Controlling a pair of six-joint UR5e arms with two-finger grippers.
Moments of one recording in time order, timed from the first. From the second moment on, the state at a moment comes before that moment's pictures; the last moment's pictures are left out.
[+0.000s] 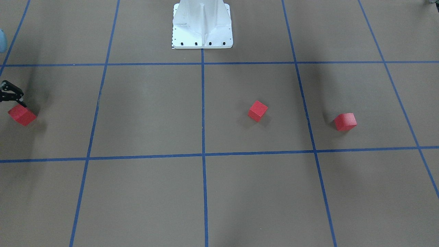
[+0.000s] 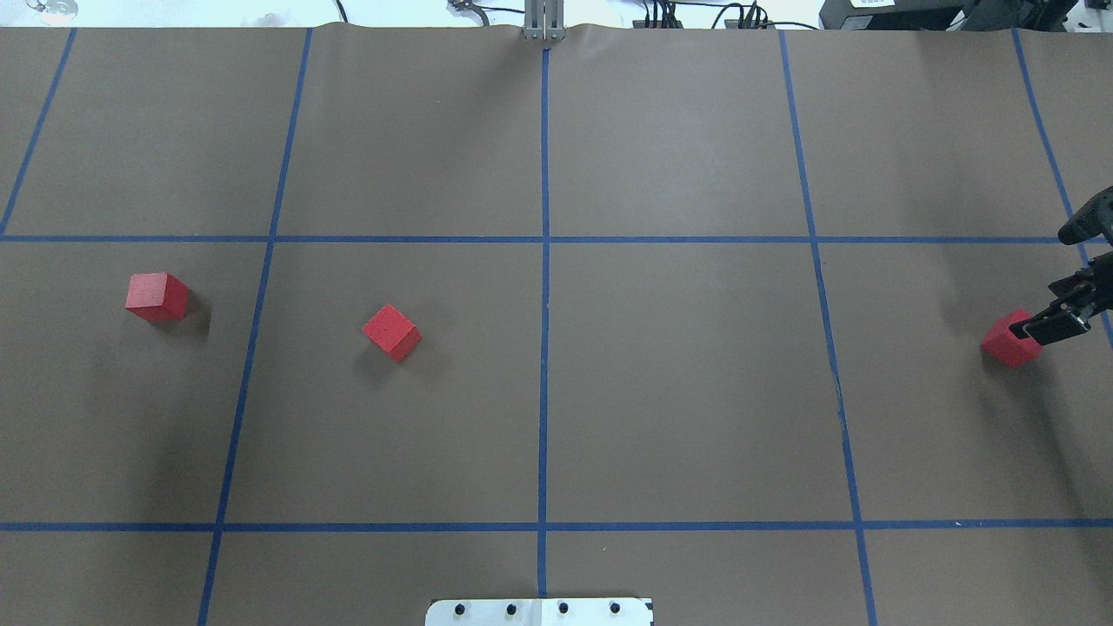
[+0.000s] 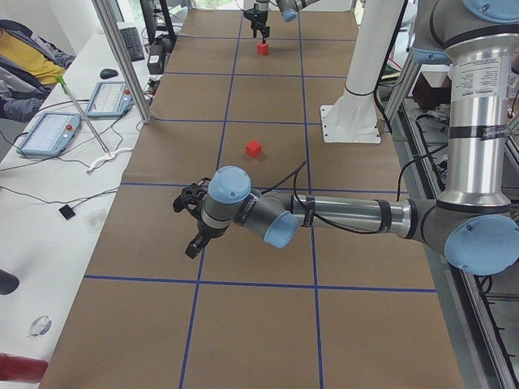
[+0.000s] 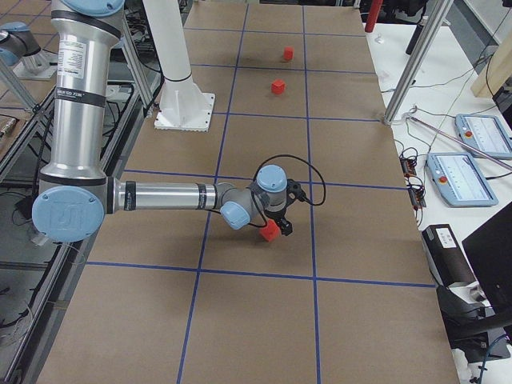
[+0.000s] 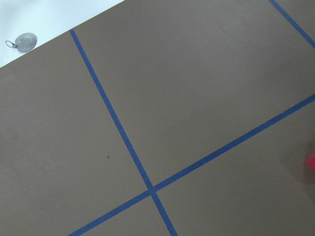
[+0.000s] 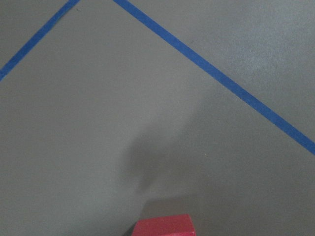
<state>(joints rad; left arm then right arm) -1.53 -1.52 -1.67 -2.07 -2.32 0.11 1.10 -1.70 1.62 -0.90 2.26 0.06</state>
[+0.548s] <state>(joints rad) -1.53 -1.52 -1.67 -2.08 -2.32 0.11 1.07 -1.70 1.59 -0.91 2.26 0.07</state>
